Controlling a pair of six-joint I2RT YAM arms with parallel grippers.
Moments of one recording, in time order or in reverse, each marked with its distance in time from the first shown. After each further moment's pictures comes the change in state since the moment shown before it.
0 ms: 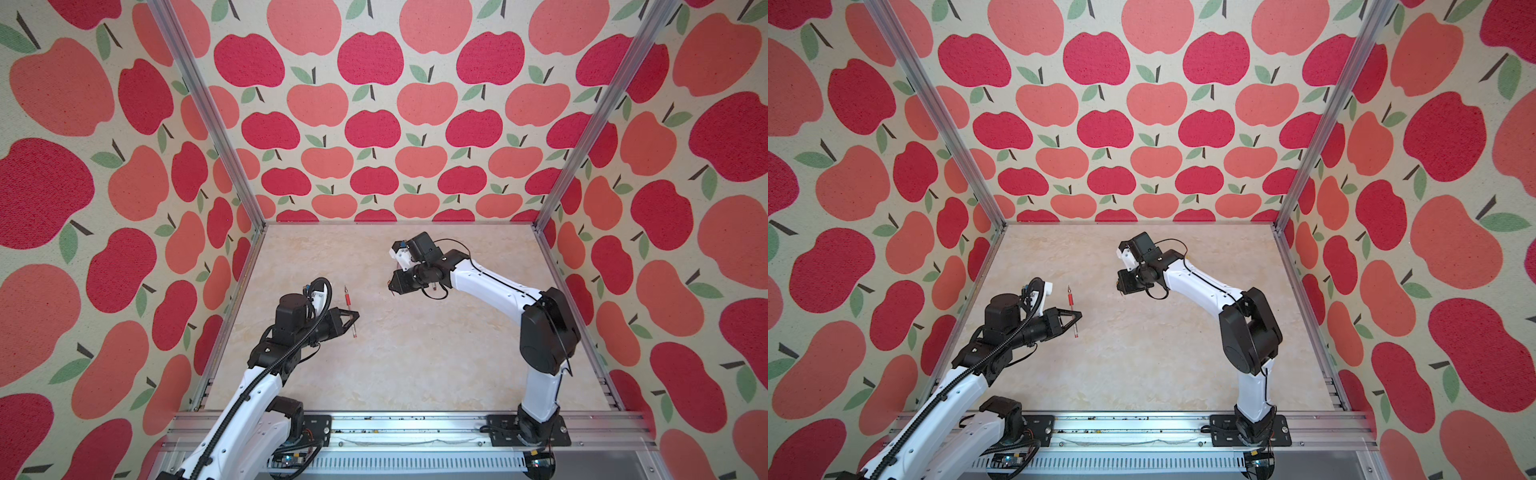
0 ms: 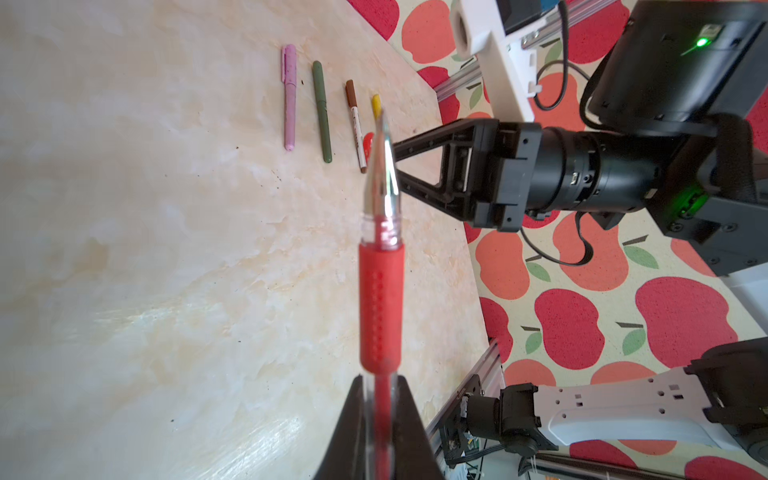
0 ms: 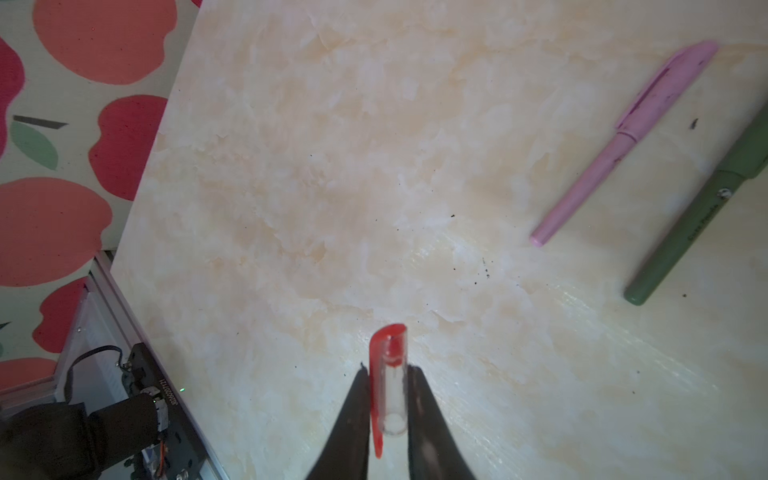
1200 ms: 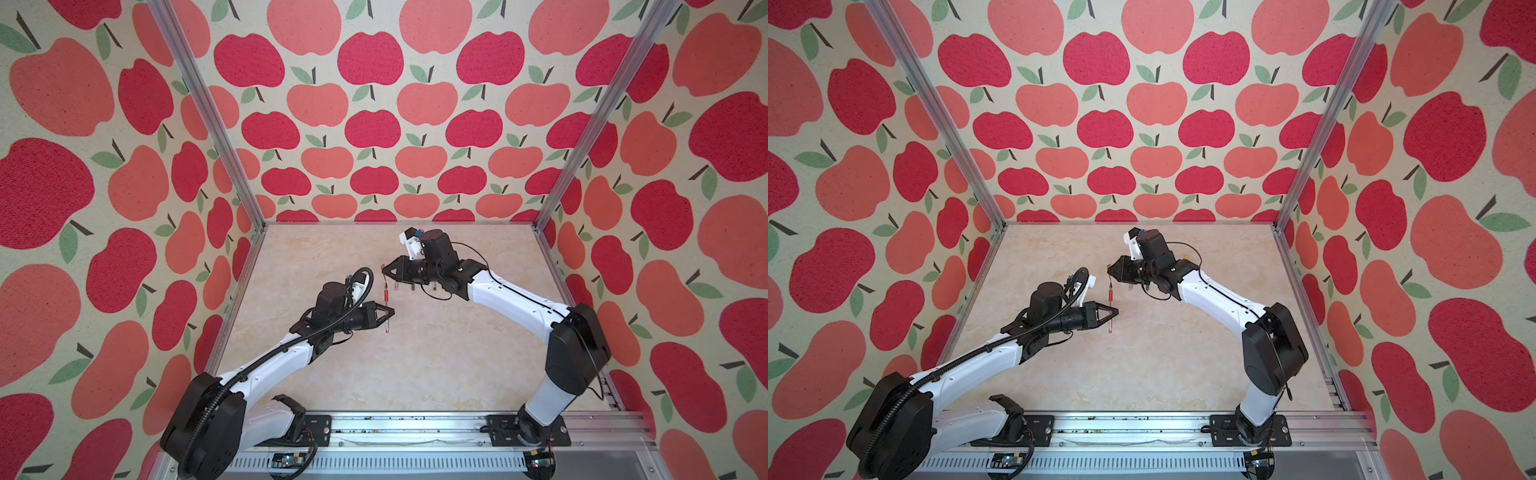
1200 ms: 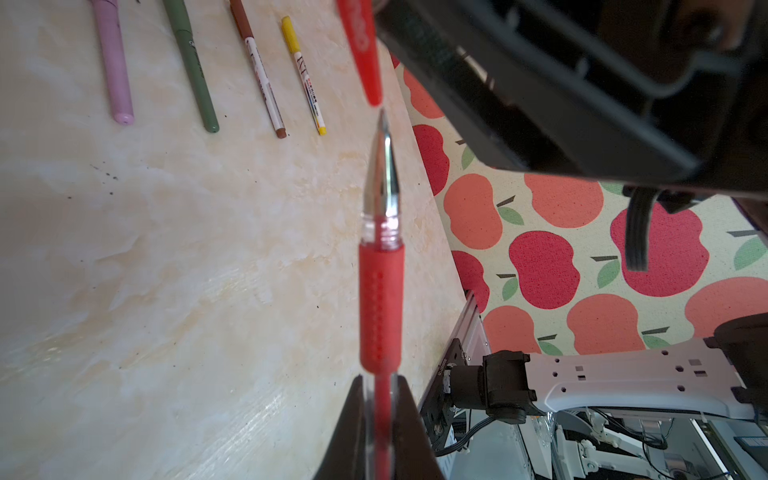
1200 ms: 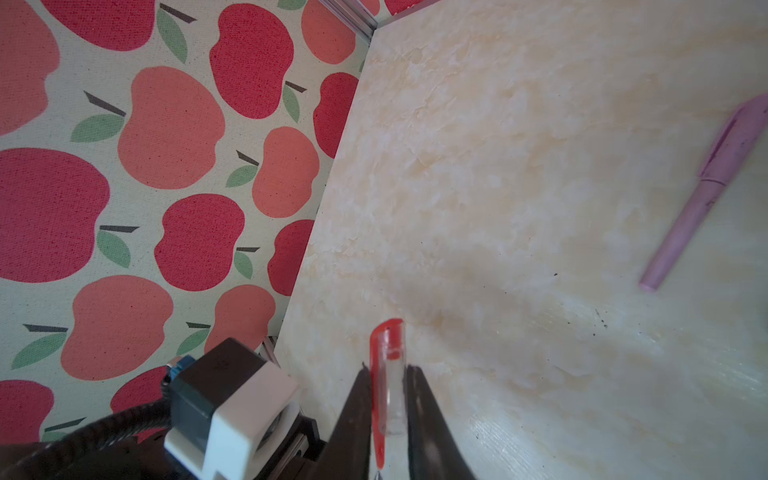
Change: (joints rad) left arm -0.239 0.393 0.064 0.409 -0.006 -0.052; right arm 0.018 -0.154 -0.164 0.353 -0.052 0.356
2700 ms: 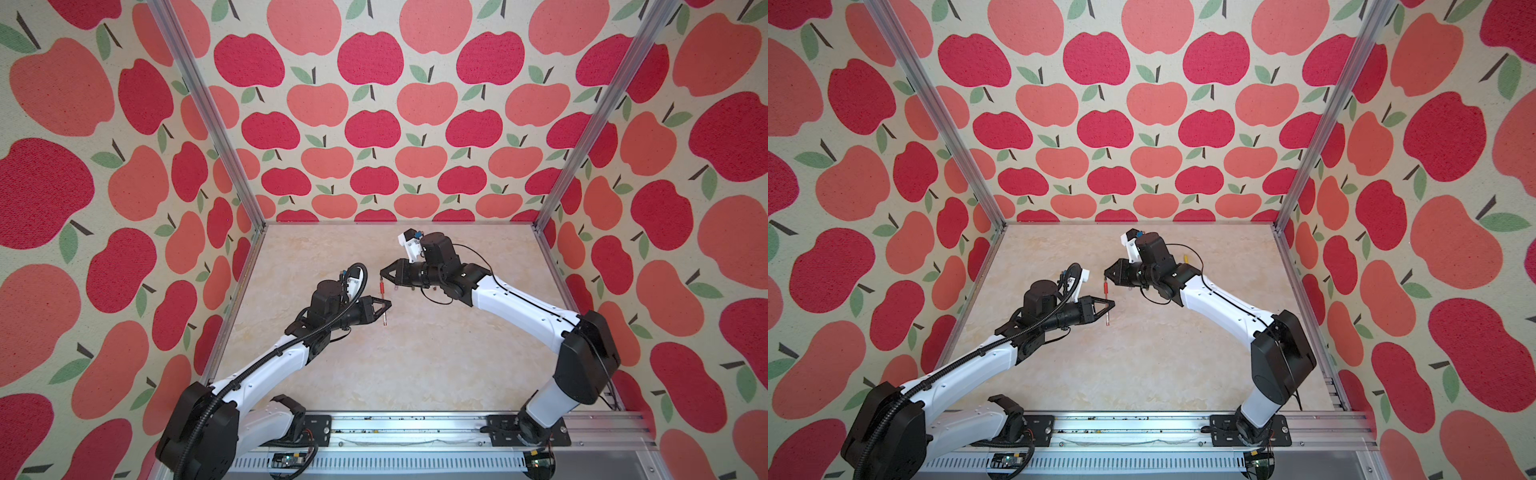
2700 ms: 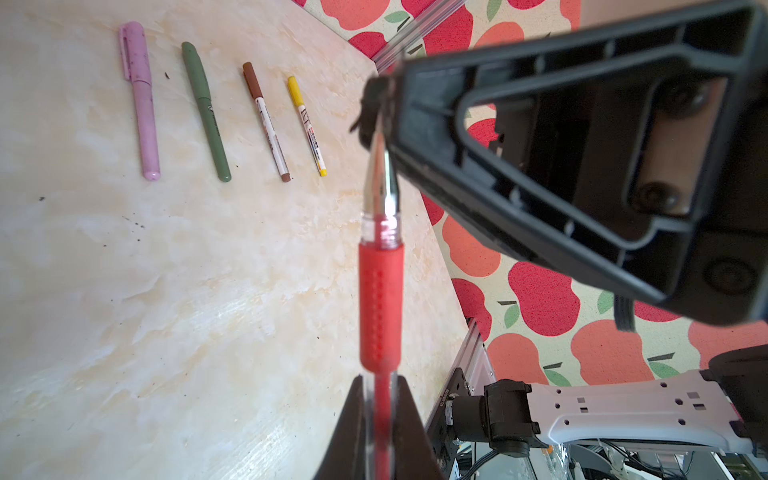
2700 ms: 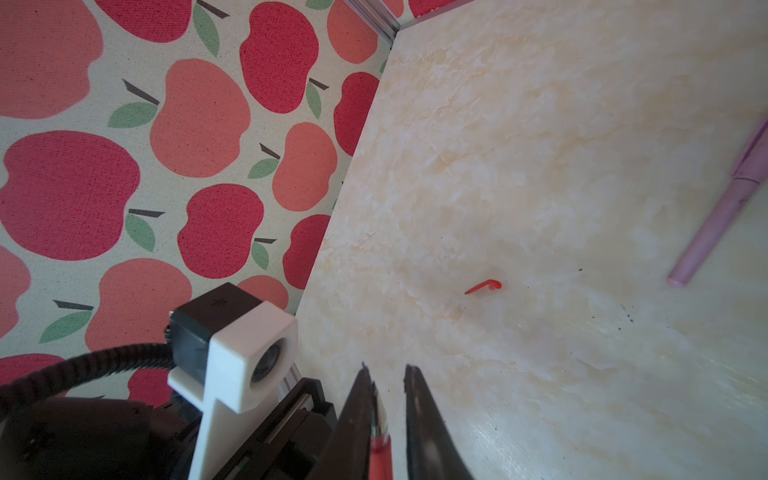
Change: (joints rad) left arm 0.023 -0.074 0.005 -0.008 -0.060 -0.005; right arm 0.031 -0.069 -0.029 0.013 0.018 0.002
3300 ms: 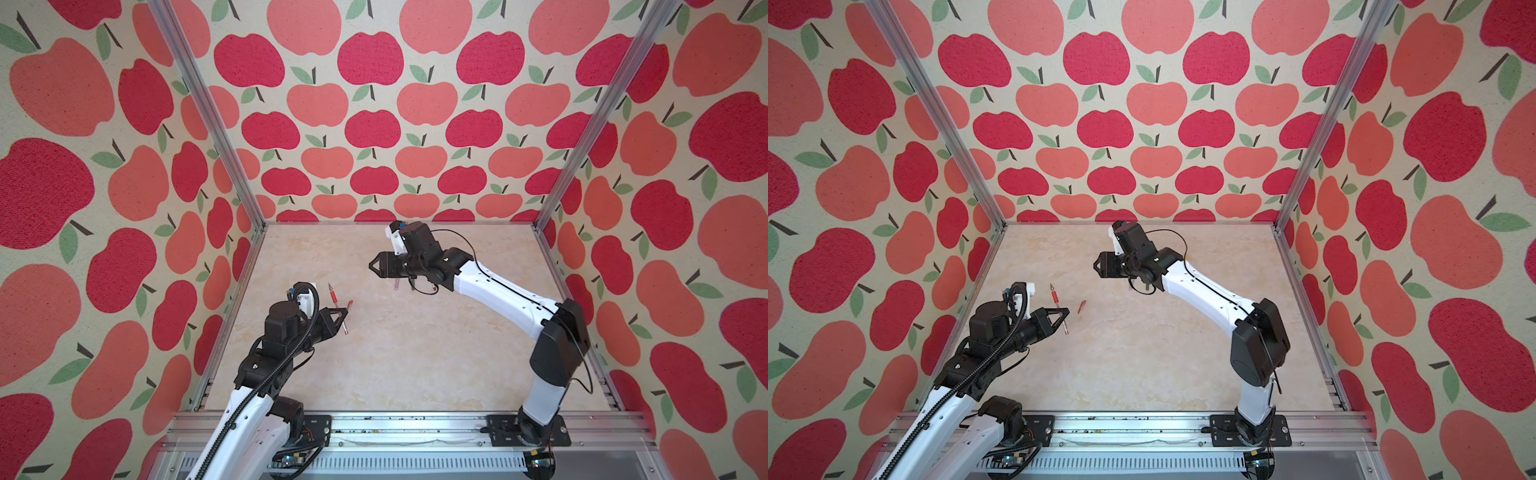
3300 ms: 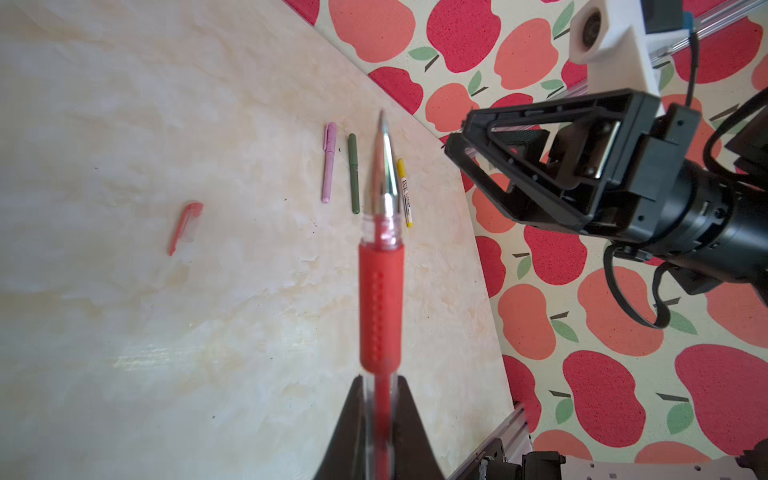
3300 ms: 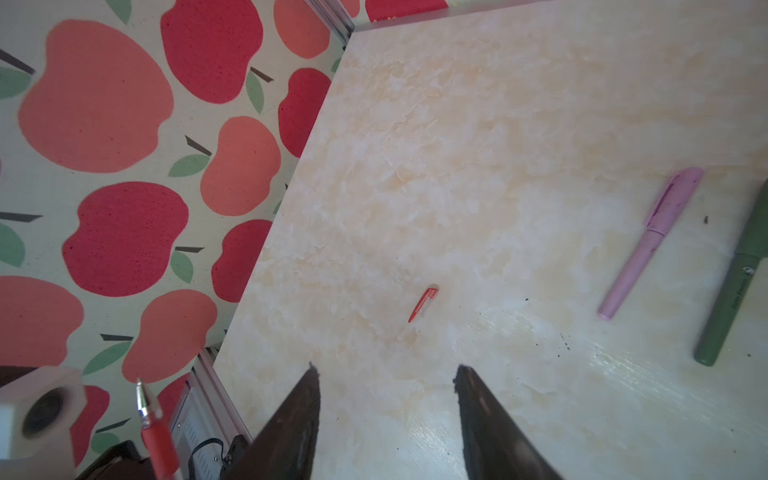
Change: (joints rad) left arm 0.235 -0.553 -0.022 -0.607 -0.164 0.007; right arm 0.084 0.238 0.353 -0.297 0.203 -0.153
